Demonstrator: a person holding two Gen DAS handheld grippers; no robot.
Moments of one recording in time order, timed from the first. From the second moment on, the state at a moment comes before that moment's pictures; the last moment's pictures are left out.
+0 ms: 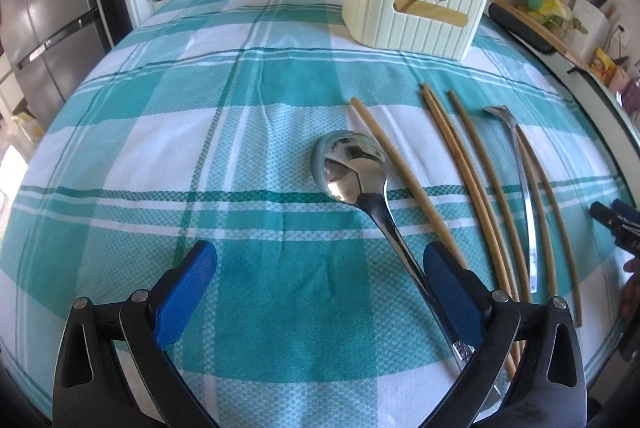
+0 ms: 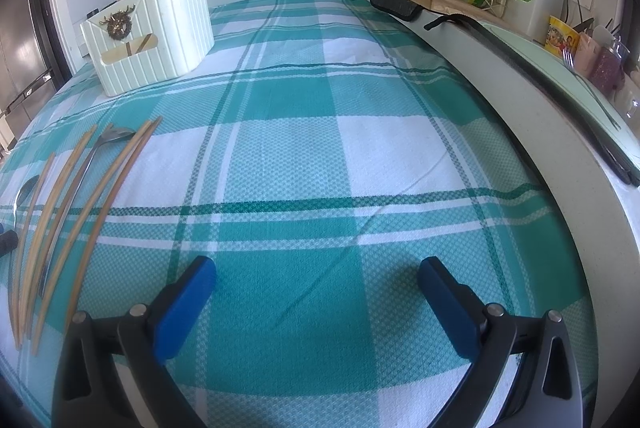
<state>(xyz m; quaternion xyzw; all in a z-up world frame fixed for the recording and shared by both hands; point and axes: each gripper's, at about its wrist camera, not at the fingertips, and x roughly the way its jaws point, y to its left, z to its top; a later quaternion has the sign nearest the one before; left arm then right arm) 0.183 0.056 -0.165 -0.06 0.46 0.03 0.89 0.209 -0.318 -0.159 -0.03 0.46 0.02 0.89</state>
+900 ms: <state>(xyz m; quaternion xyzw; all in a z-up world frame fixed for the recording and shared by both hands) 0.179 0.065 -0.156 -0.05 0.48 0.03 0.87 0.178 -0.220 -0.145 -0.12 0.48 0.11 0.86</state>
